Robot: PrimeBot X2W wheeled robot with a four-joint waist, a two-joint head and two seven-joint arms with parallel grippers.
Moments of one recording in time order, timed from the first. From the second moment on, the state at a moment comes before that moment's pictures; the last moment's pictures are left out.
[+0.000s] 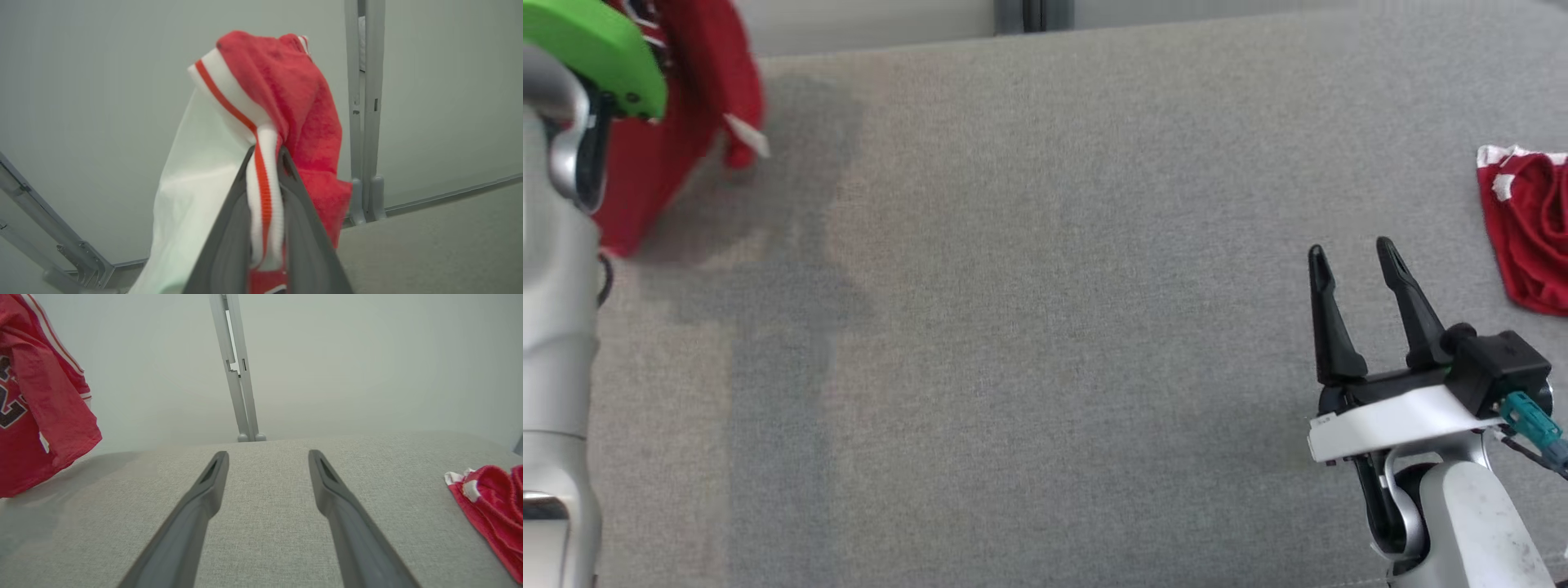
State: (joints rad) left arm -1.11 0.34 -0.24 0.79 -0.27 -0.12 -0.04; right arm -0.15 -0.05 0.02 0.01 0.17 0.13 -0.19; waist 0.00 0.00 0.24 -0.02
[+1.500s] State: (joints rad) left arm -0.53 0.12 -0.17 0.75 -0.61 0.08 -0.26; right arm -0.10 -0.05 0.01 0.12 0.21 0.13 -0.24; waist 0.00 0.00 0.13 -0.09
